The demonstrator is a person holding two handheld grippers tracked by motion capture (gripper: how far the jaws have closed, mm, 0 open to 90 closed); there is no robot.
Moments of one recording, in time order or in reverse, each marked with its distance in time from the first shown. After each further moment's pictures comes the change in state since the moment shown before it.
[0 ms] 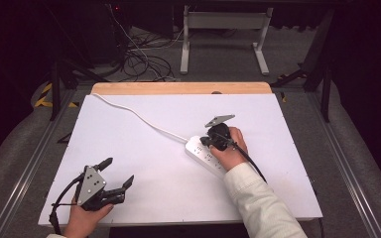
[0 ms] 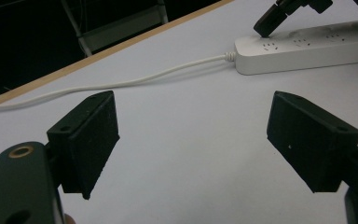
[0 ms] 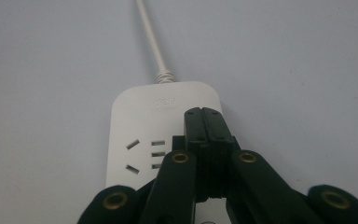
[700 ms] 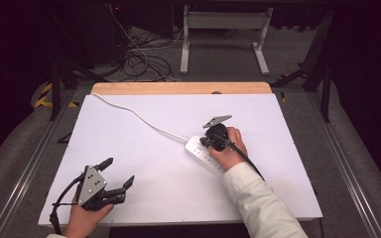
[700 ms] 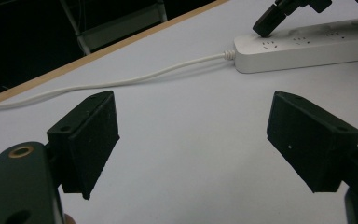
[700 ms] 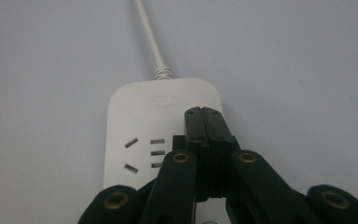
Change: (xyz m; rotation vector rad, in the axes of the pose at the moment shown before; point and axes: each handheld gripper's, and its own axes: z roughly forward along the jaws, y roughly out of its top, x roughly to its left) left arm 0.000 0.000 0.001 0.006 -0.003 0.003; right arm 0.005 0.002 0.002 0.026 -0.036 -0.021
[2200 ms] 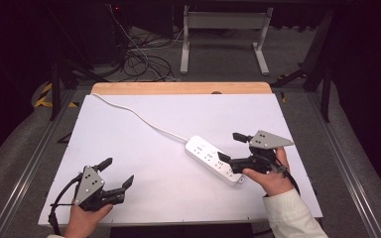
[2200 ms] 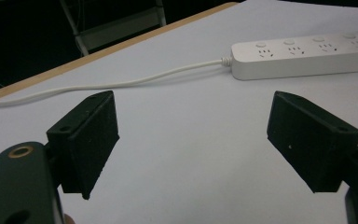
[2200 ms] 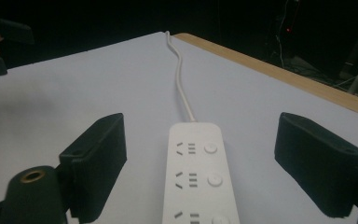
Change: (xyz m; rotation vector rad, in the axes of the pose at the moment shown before) left arm 0.001 0.002 -0.005 -0.023 -0.017 -0.057; right arm 0.003 -0.064 -0.122 -0.476 0.079 -0.049
